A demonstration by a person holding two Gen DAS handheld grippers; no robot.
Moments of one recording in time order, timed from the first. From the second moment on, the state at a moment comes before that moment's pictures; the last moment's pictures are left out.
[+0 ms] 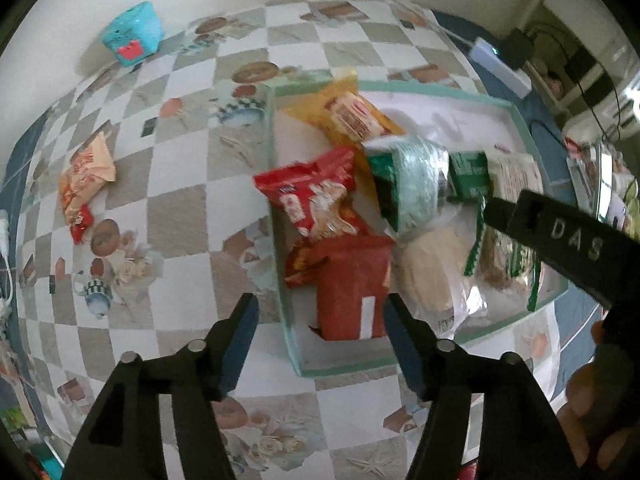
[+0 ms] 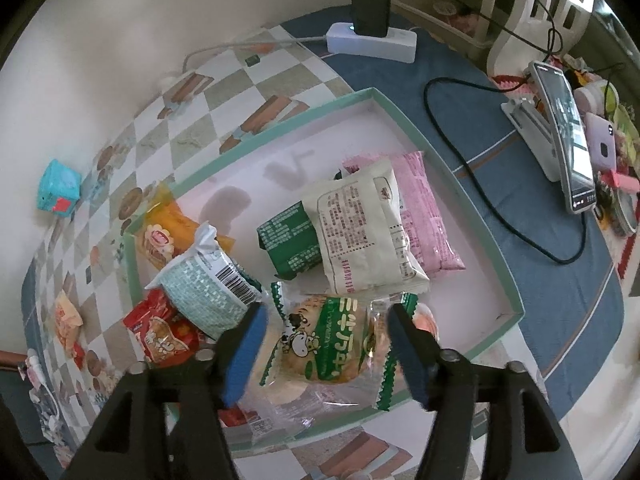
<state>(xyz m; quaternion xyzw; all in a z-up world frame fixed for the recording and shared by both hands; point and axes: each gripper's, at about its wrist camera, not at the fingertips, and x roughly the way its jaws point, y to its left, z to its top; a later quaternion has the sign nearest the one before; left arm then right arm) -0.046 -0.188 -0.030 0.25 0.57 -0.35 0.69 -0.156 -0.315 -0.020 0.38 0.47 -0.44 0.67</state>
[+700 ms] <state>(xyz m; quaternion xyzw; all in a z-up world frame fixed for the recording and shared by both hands) 0.056 -0.103 -0.011 0.14 0.57 -0.17 0.79 -0.114 -0.275 -0.007 0.28 0.48 -0.41 0.73</state>
